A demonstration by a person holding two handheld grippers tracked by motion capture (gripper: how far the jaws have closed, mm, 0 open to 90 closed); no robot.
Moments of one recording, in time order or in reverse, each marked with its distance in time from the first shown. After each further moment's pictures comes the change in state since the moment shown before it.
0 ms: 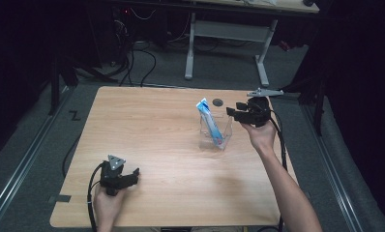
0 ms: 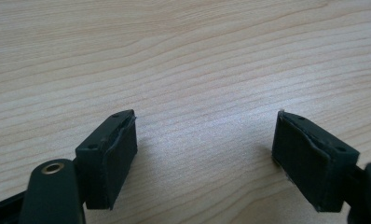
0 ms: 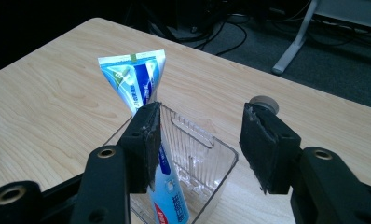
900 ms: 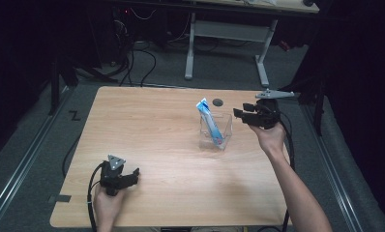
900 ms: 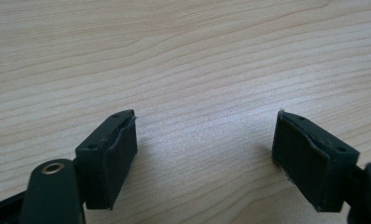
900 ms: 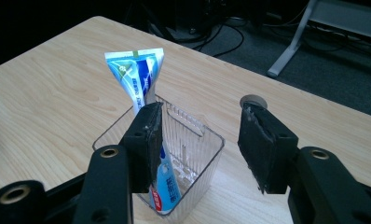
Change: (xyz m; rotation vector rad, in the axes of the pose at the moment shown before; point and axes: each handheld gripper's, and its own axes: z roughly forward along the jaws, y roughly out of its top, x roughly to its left) left arm 0.000 0.000 0.000 0.001 0.000 0.001; right arm -0.004 -0.002 -0.027 -0.003 -0.008 -0.033
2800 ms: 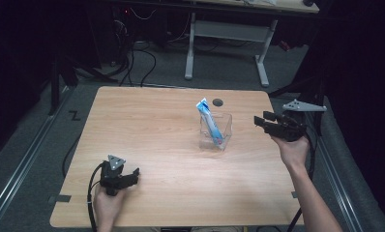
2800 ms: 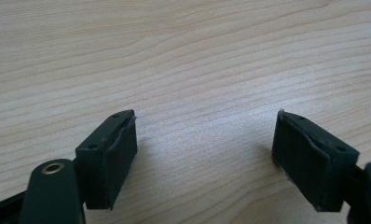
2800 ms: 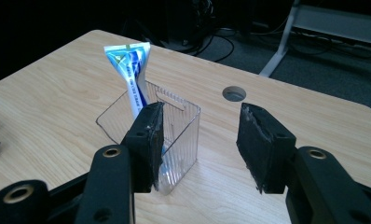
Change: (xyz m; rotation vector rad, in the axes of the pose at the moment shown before) left arm 0.000 0.000 0.000 0.000 0.001 0.000; right arm -0.016 -0.032 -0.061 -0.065 -0.018 0.048
